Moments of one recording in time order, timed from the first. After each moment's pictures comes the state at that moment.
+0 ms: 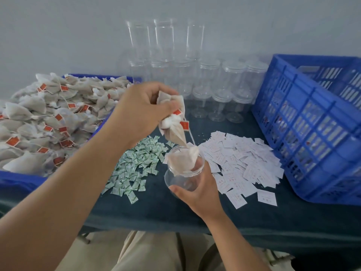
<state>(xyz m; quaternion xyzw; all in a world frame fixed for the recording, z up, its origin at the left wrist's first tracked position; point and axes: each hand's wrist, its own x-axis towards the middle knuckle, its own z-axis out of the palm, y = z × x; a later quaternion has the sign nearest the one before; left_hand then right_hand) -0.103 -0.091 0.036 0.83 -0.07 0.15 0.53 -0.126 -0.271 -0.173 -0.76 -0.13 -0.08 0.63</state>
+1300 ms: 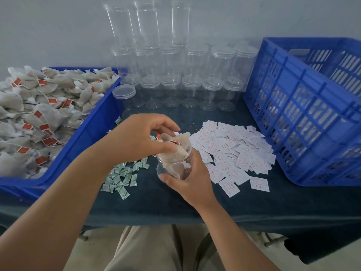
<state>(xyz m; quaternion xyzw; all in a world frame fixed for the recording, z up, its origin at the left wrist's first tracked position) -0.096 -0.082 -0.020 0.92 -0.23 0.01 0.33 -0.123 -0.266 -0.169 -0.77 -0.10 -0.09 0.62</state>
